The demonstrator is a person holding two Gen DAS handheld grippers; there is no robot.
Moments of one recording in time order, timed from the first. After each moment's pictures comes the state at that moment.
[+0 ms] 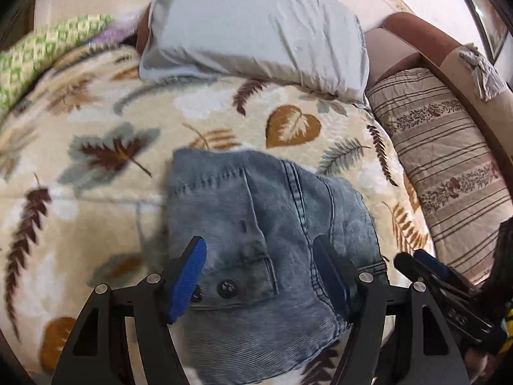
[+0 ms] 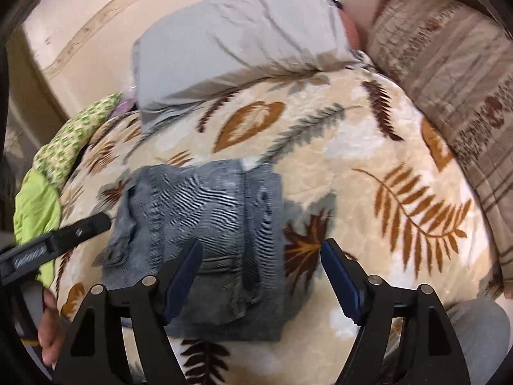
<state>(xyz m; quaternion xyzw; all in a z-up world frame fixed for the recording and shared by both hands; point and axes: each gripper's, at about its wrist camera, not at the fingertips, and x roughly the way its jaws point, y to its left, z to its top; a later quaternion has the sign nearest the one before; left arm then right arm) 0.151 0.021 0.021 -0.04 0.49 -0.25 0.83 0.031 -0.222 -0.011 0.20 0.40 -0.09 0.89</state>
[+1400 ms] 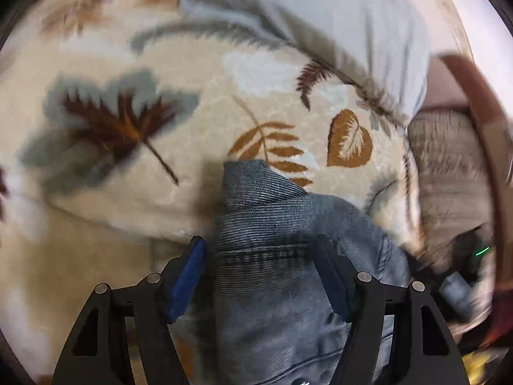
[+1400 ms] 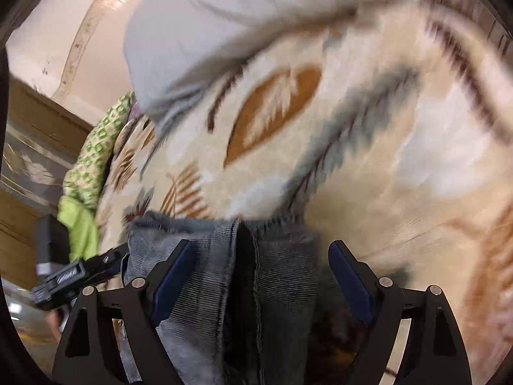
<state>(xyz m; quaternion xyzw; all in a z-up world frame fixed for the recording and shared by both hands) 0.282 0.054 -0.050 -0.20 0.57 -0.22 0.77 0.165 -0.269 -0.083 0.35 0.46 0.09 0.81</state>
